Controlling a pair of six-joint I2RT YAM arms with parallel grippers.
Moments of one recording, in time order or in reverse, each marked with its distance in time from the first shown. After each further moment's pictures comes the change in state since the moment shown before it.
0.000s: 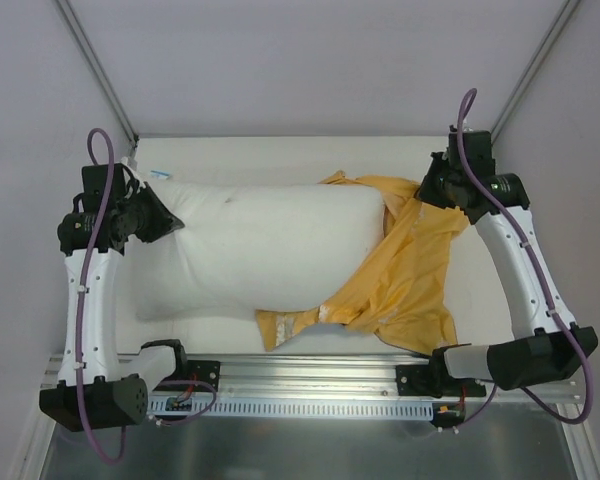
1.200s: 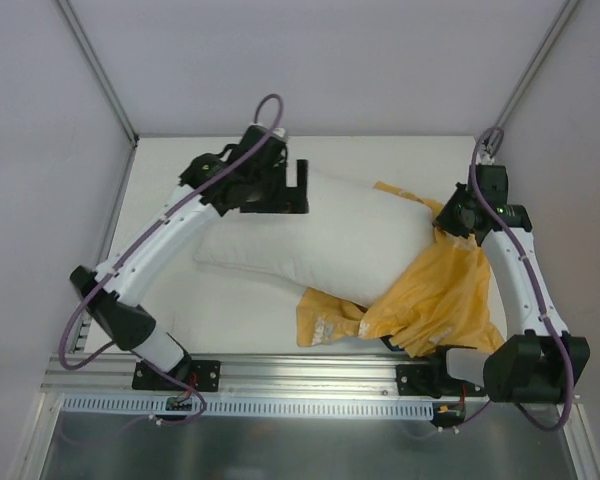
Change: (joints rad) left arm -0.794 0.450 0.467 -0.024 -0.319 -0.072; right arm -0.201 -0.080 -0.317 0.153 -0.031 0.092
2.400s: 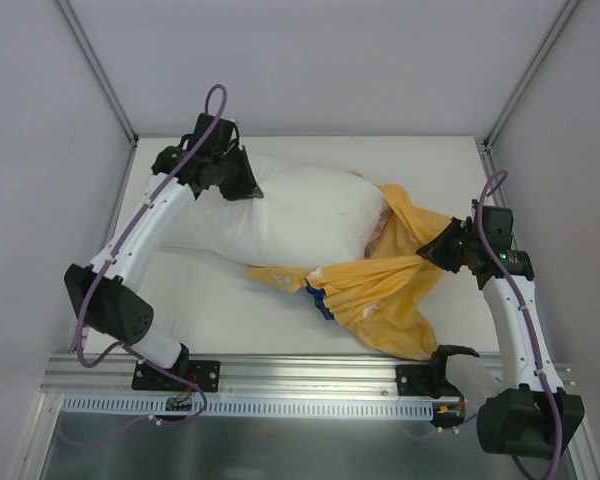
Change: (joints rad) left arm 0.242 0.097 -0.079 0.161 0.224 -0.043; right arm -0.082 -0.322 -0.319 0.009 -0.285 0.041
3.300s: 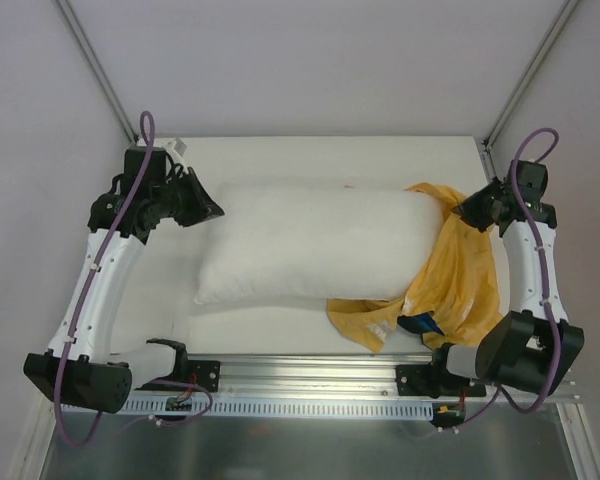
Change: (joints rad) left arm 0.295 -0.451 -0.291 -0.009 0.182 0.052; right arm -0.191 0.322 0.304 0.051 0.052 0.140
